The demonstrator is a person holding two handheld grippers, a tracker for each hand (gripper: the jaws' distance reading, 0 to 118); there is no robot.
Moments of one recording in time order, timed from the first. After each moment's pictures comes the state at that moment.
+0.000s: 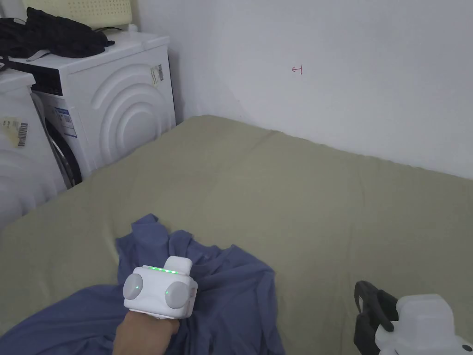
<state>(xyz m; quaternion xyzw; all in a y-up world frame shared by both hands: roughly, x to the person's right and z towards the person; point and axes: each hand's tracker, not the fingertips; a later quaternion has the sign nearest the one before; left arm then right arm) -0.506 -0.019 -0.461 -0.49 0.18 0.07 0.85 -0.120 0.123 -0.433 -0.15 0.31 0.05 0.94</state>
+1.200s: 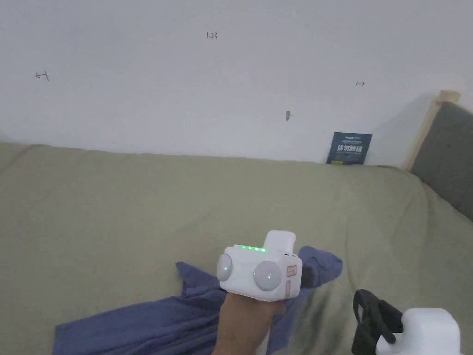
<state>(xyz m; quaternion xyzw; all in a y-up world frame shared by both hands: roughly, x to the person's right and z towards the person) 0.094 0.069 -0.620 -0.38 -0.29 0.08 0.87 0.237 0.145 -0.388 -0.14 0.03 0.00 0.99</state>
